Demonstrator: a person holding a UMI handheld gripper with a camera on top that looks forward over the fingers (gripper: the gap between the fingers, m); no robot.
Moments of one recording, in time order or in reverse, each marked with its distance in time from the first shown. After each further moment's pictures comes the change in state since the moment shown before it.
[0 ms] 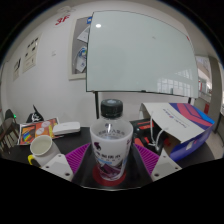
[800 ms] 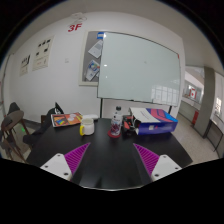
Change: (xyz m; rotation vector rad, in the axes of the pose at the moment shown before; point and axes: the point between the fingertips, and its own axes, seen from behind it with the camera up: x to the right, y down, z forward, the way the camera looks) arm -0.054 0.028 -0.389 0.026 0.075 -0.069
